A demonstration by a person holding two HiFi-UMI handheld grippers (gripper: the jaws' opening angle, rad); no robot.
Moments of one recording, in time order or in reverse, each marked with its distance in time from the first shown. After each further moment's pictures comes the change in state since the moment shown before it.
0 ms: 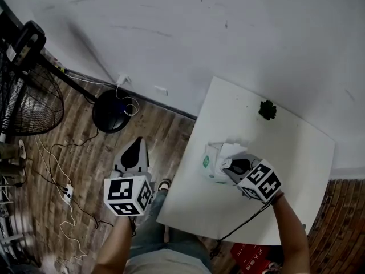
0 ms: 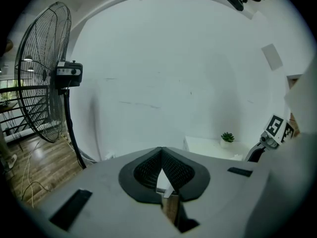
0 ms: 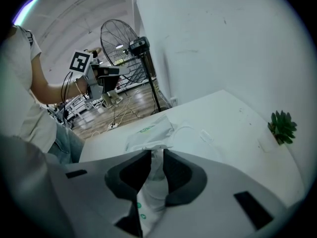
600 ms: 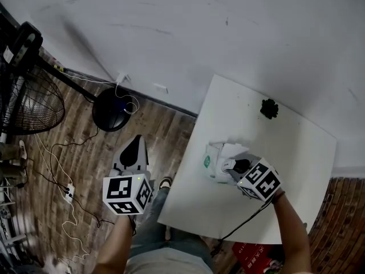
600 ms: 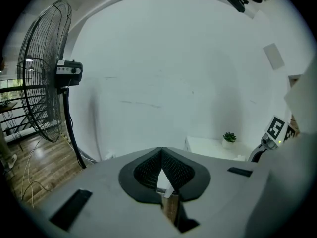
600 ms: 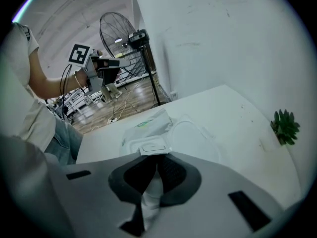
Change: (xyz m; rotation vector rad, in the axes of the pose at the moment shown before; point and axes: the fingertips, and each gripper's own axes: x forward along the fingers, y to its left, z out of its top) left arm 0.009 0.005 0.002 -0.002 0.008 0.004; right arm 0.007 -0.003 -0.008 -0.008 0.067 -0.002
